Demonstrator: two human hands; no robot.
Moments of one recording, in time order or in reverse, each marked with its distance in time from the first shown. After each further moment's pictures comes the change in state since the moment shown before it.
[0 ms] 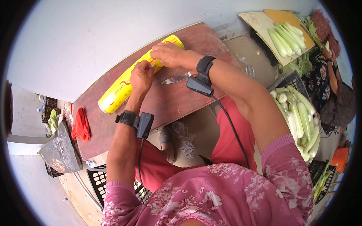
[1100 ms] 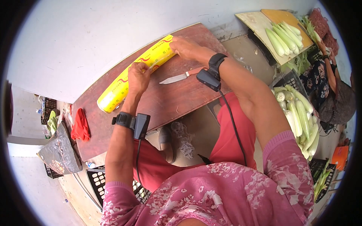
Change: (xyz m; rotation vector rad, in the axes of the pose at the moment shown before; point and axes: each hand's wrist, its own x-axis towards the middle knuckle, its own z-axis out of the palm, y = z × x) left_hand 0.001 -0.008 -0.005 -0.014 0.022 0.078; right_hand -0.041 0.044 -0.012 -0.035 0.065 0.193
